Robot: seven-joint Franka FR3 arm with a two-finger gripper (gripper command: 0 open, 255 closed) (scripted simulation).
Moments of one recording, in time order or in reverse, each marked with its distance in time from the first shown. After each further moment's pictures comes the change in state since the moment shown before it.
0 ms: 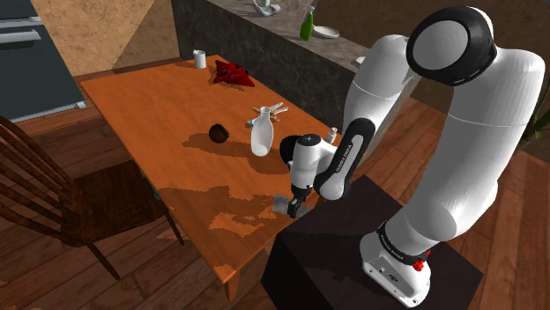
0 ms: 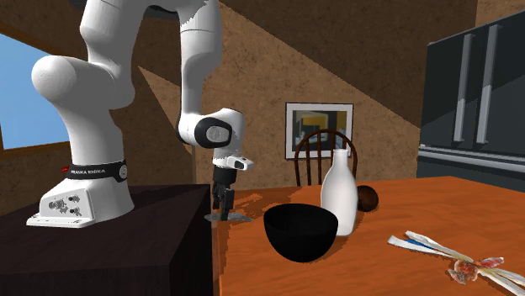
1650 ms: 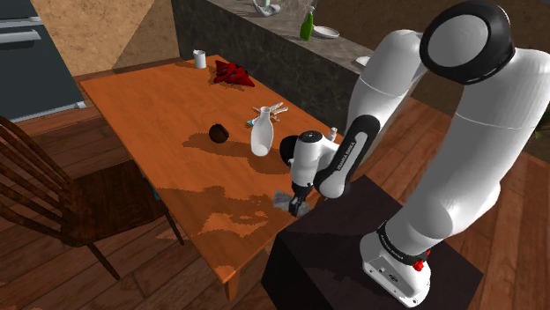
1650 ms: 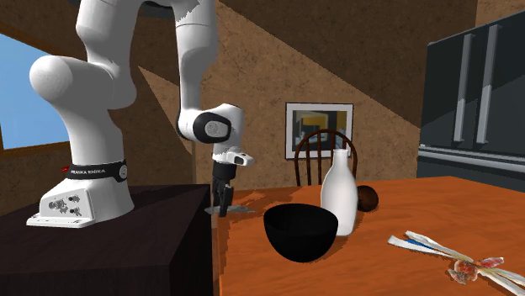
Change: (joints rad) arm -0.061 -0.055 0.075 -0.022 0.048 -0.036 -0.035
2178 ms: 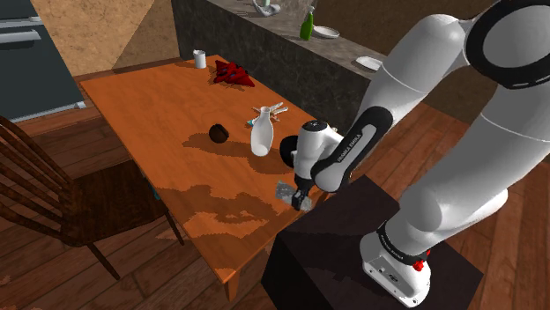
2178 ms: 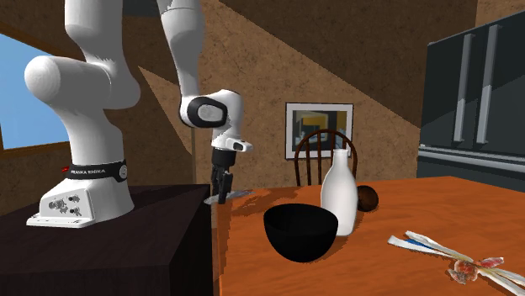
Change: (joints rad) arm -0.178 -0.180 0.245 -0.058 0.255 -0.113 -0.184
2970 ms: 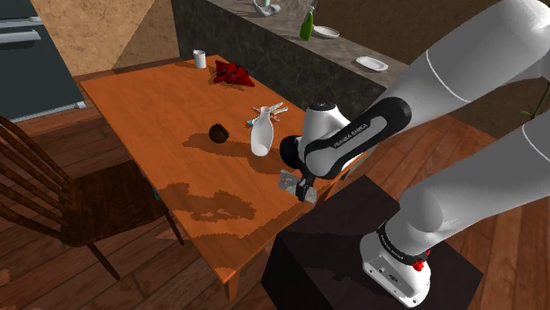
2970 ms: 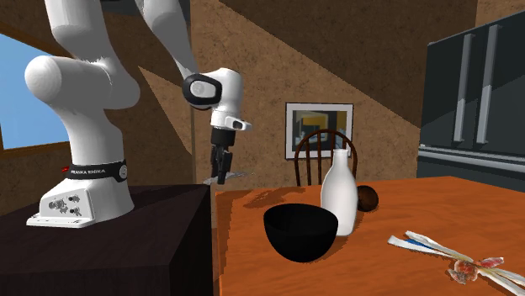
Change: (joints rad) arm 0.014 -0.315 0.101 -0.022 0.437 -0.245 -0.304
